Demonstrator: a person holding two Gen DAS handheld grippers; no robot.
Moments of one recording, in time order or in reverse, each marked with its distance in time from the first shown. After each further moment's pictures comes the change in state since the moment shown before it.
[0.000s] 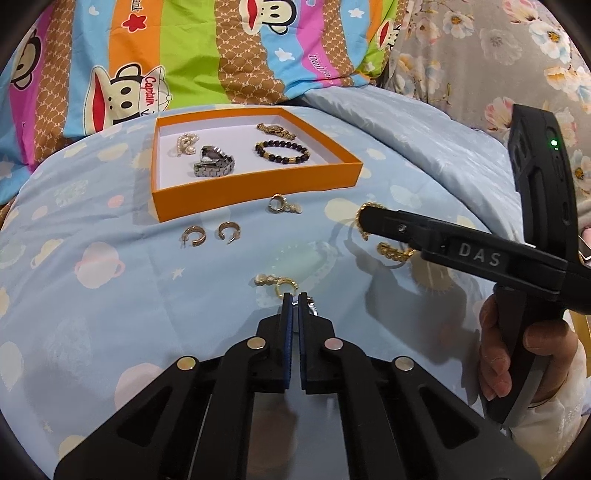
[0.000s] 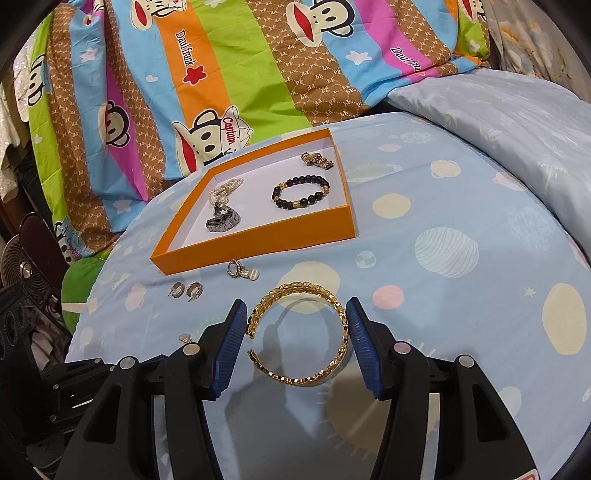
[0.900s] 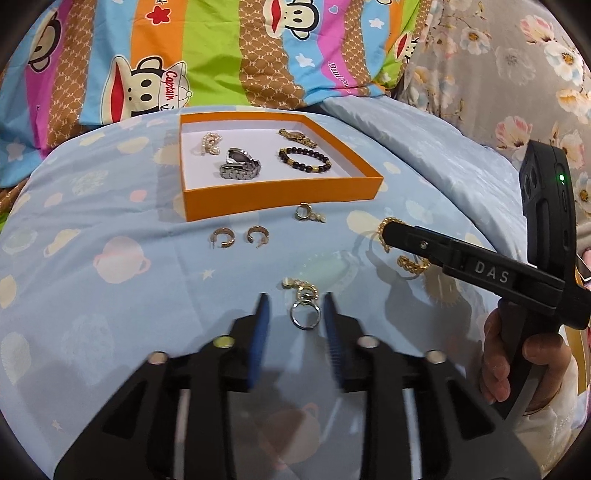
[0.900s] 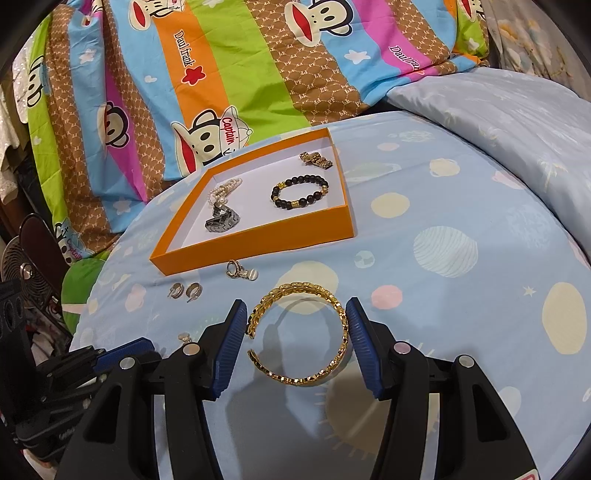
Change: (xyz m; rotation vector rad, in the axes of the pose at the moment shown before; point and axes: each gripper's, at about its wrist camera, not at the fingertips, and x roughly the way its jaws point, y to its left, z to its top) left arm -0.008 0.018 0.002 -0.068 -0.015 0.007; right arm 0.000 -0.001 0.001 0.004 0.001 0.000
